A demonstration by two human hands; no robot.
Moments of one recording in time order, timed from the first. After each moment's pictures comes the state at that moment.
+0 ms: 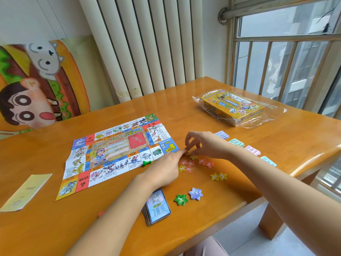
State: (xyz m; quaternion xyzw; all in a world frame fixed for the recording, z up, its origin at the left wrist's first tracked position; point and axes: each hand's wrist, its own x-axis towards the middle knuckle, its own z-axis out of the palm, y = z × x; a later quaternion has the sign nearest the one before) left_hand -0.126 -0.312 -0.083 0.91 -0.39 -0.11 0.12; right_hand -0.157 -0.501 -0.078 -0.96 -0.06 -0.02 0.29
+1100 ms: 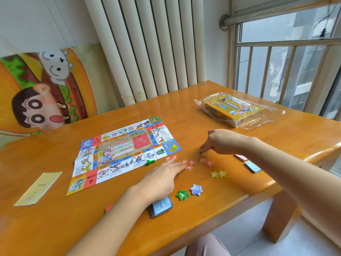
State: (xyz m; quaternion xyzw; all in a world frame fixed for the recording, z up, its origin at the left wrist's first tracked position) left_hand -0.153 -0.279 -0.086 0.90 -0.43 -0.09 0.05; right_hand -0.172 -0.529 -0.060 -0.99 -0.12 0.02 -0.02
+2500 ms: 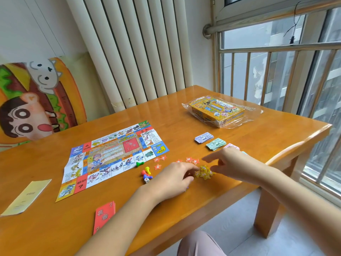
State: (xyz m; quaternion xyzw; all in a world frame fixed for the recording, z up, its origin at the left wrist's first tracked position) left_hand -0.203 -0.323 -0.064 0.86 -0.46 -0.11 0.16; right_hand -0.285 -0.505 -0.059 -0.99 0.03 -0.03 0.16
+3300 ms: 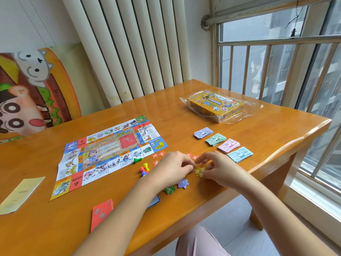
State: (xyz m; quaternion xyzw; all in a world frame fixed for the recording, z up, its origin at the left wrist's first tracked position) left_hand -0.187 -0.331 -0.063 0.88 -0.40 -0.14 0.21; right_hand -0.280 -0.470 -0.083 -0.92 0.15 -0.05 0.37
